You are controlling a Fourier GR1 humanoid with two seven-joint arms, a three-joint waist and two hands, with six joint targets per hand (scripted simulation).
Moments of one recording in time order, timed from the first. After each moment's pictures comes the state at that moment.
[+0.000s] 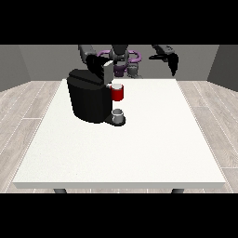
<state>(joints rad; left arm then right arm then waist) -0.27 0.11 0.18 -1.36 0.02 -0.20 -0.08 -0.69 -0.13 -0.05 -1.03 0.04 0.05 -0.08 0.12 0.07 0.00</state>
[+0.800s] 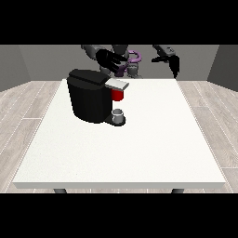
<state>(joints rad) -0.26 0.12 0.19 -1.32 0.04 -0.20 -0.12 -0.82 -0.08 -0.01 -1.00 0.13 0.03 -0.04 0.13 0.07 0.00</state>
